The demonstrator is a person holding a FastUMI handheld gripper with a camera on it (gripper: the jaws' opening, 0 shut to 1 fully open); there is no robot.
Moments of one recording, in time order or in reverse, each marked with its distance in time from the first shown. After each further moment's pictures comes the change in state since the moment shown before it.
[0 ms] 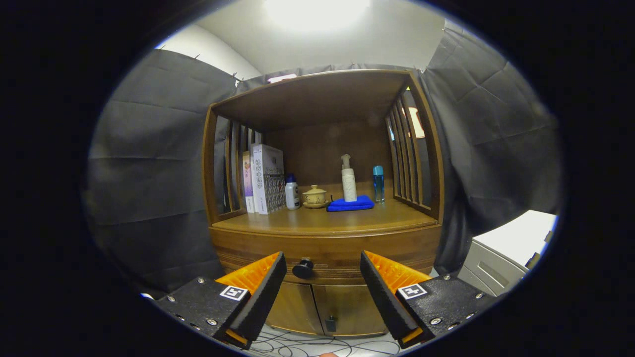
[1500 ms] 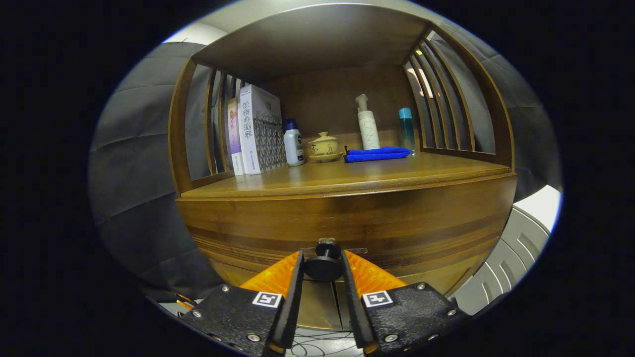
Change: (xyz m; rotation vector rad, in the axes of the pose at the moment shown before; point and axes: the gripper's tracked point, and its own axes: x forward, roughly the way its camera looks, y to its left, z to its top) arm 0.108 0.035 -0.095 0.006 0.191 -0.017
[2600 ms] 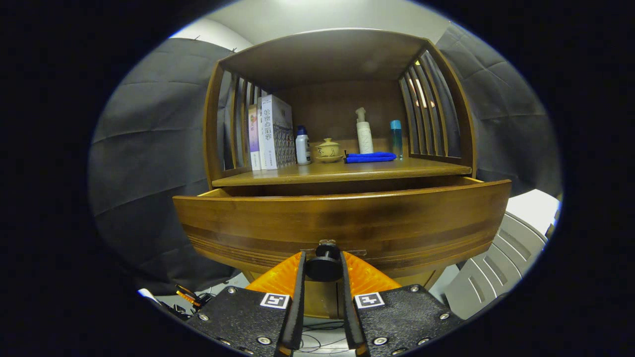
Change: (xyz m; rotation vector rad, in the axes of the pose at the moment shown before) arm -0.099 0.015 -0.024 -0.029 -0.028 -0.005
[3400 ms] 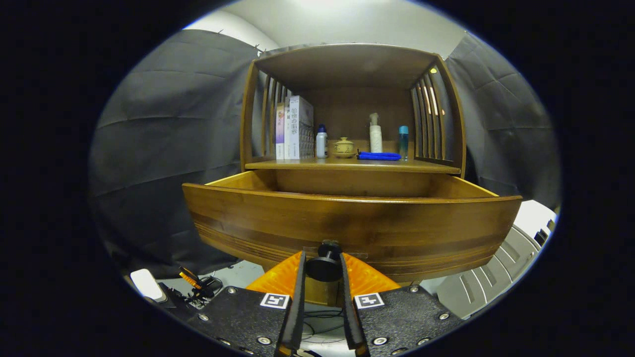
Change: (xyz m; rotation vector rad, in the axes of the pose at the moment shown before) arm -0.078 0.019 -0.028 -0.083 0.015 0.066
